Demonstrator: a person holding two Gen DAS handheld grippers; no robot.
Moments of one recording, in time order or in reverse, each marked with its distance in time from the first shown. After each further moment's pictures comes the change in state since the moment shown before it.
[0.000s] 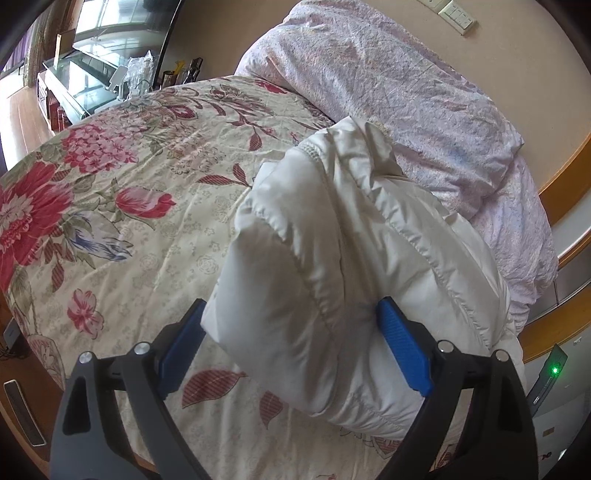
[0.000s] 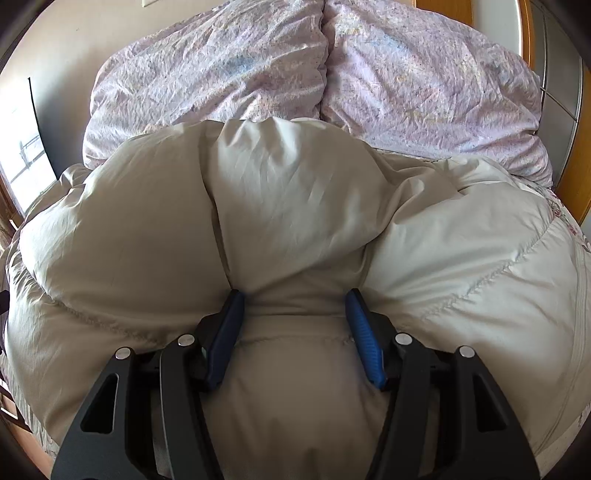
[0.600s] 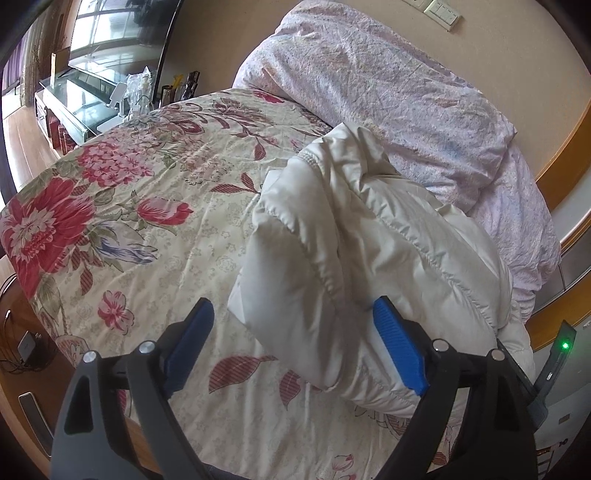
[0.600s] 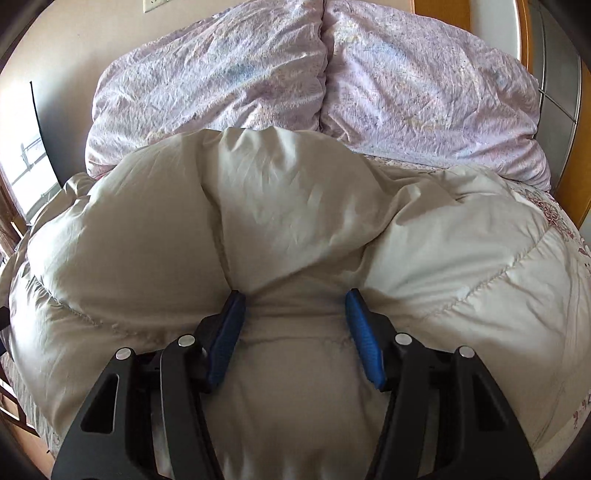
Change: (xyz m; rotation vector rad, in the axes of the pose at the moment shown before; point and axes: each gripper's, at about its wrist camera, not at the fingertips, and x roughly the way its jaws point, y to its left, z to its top) left arm -0.024 0.002 -0.004 0.070 -0.031 0.029; right arm -0.006 0.000 0.003 -0.005 -0.012 0.002
